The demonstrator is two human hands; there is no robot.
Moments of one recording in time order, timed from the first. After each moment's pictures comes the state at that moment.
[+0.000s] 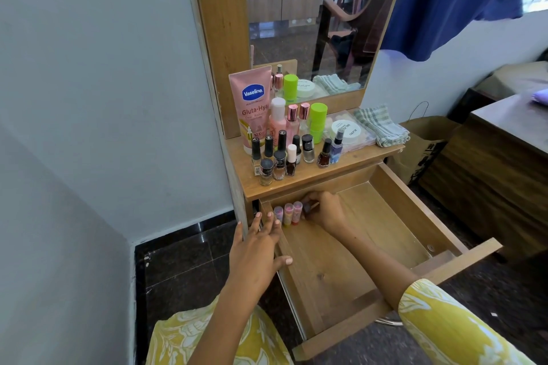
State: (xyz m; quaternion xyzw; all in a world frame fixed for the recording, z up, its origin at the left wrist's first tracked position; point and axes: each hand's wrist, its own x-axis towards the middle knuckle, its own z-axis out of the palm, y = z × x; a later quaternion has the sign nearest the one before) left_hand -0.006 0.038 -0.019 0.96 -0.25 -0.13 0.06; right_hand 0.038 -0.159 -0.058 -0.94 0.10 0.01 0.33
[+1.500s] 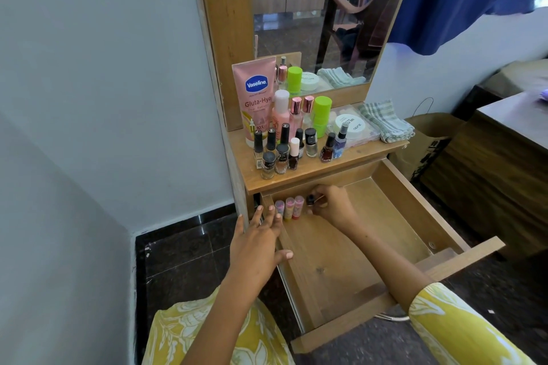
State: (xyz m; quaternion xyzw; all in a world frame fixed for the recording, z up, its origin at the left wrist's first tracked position) left_hand -0.006 0.037 -0.016 0.96 -0.25 -0.13 0.04; right_hand 0.031 -0.172 -0.051 -0.96 0.04 0.00 0.28
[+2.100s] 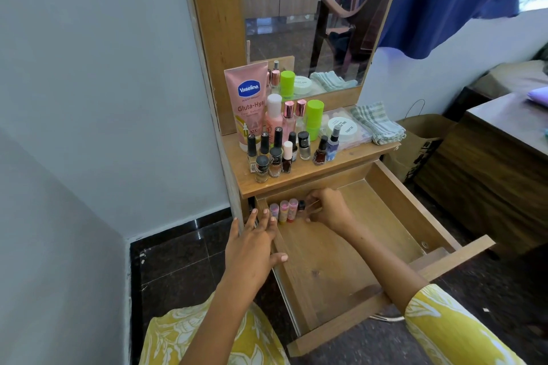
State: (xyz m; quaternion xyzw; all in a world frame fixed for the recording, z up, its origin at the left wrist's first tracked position) left_hand -0.007 0.035 -0.013 0.96 -0.24 -0.14 0.03; right_hand 0.026 -0.170 -0.041 -0.96 0.07 0.05 0.28
